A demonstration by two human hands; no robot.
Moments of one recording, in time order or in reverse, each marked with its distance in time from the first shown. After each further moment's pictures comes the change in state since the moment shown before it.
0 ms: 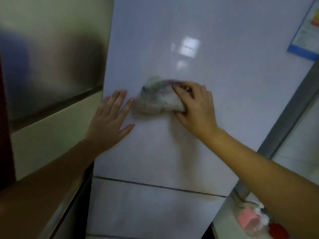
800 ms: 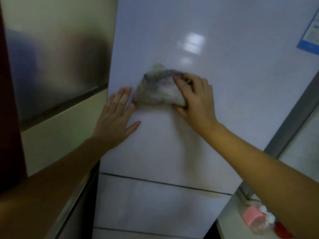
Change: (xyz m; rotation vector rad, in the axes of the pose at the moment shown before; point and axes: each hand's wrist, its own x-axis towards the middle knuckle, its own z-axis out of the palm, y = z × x) left_hand 0.005 0.004 -0.002 -0.017 -0.018 -0.036; right_hand 0.013 -0.004 0.014 0.010 0.062 -0.006
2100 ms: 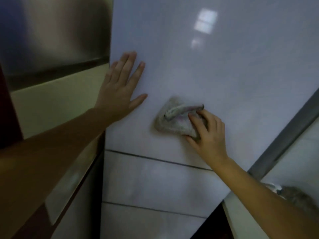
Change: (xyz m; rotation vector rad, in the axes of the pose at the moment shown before) left_hand 0.000 -0.001 -0.002 0.027 -0.059 -0.009; right_hand -0.181 -0.021 0.025 0.015 -0.087 0.111
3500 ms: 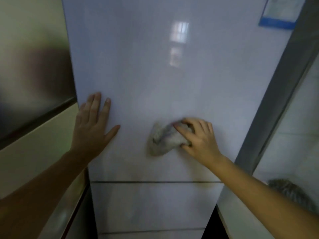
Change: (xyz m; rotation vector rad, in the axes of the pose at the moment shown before) left_hand 0.006 0.013 -0.015 -0.066 -0.073 -0.075; right_hand 0.032 0.054 -0.048 0.011 -0.006 -0.061
